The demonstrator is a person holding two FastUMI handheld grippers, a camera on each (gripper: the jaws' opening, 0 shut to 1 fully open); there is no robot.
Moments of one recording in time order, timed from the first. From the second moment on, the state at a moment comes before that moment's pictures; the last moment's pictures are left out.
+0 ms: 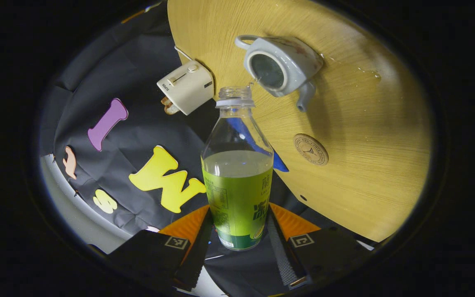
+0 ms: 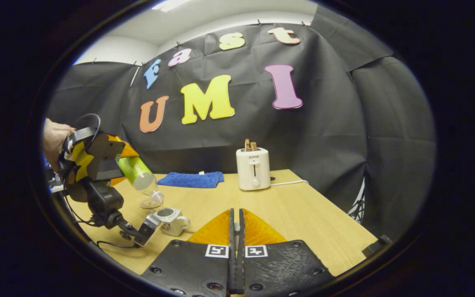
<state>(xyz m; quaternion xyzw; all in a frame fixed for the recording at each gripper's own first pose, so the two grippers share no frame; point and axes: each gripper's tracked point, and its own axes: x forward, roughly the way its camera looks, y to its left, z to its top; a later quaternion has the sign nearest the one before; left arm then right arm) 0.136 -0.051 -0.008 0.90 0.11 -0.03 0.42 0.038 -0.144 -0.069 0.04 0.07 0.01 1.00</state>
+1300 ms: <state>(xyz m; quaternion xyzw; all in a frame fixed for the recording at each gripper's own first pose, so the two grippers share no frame) 0.135 -0.042 0.001 0.85 0.08 -0.03 0.52 0.033 -0.145 -0.055 0.04 0.06 0.00 1.00</state>
